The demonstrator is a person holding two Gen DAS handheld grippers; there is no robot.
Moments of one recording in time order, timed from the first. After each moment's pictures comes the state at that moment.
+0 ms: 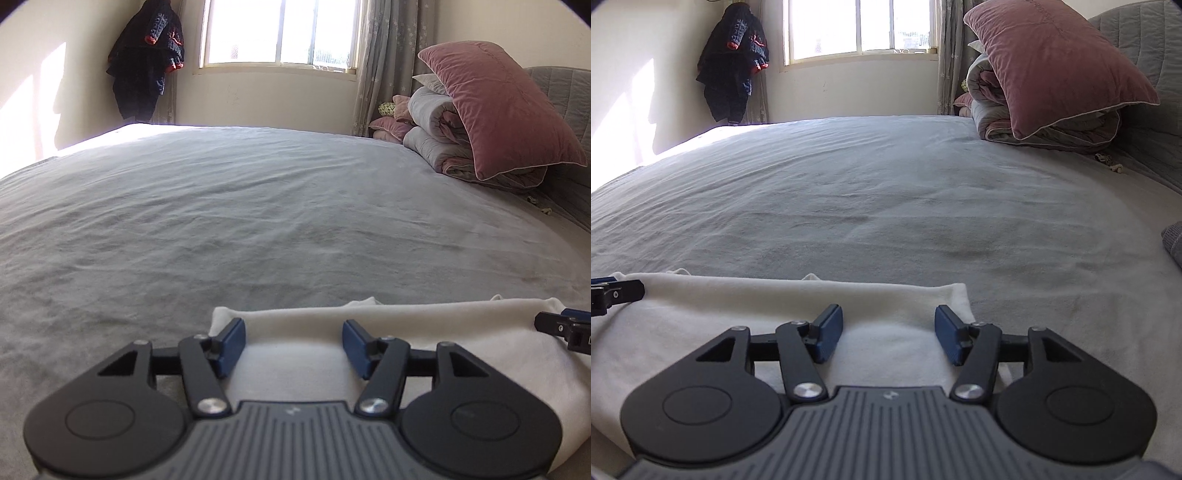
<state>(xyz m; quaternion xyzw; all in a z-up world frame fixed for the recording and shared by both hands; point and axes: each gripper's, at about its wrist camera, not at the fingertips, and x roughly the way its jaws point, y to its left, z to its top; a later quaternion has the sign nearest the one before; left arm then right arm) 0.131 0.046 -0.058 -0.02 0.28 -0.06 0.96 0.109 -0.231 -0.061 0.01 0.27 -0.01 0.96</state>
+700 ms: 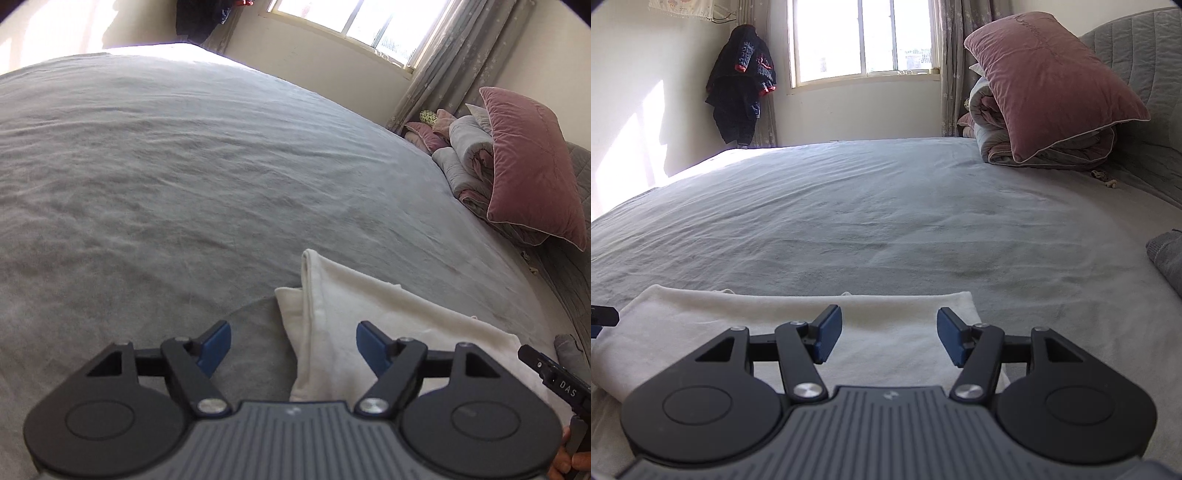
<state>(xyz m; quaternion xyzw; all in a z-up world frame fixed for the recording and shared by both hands) 0.087 0.135 -0.040 -0.20 0.36 -0.05 0.91 0.069 -0.211 -0.030 0.03 0.24 0.01 0.97</state>
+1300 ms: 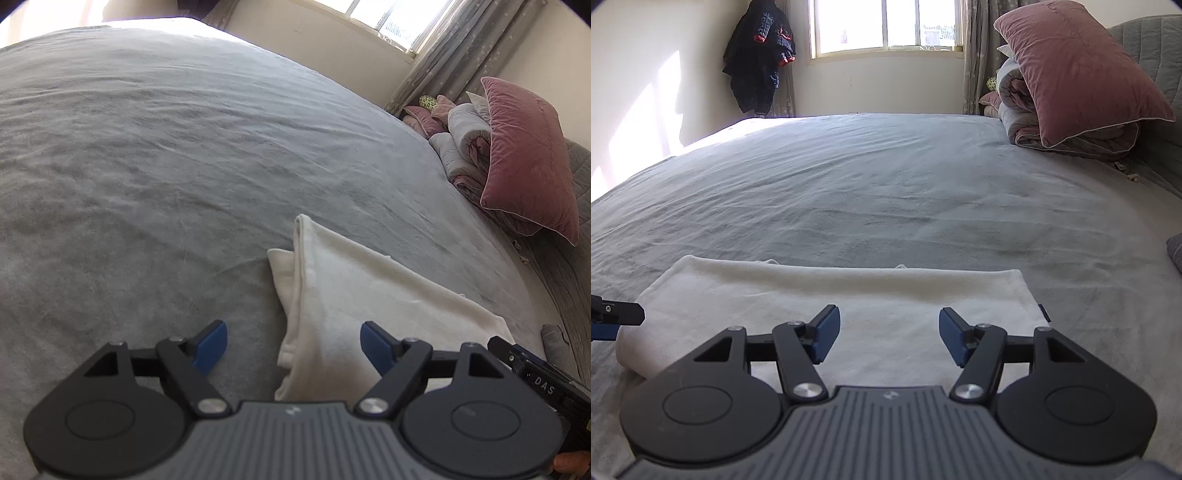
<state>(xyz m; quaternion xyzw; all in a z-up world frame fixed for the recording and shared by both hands) 0.077 0.129 -0.041 -0.21 0.39 -0.06 0.90 0.067 -0.177 -0.028 0.01 0.29 0.03 0.96</state>
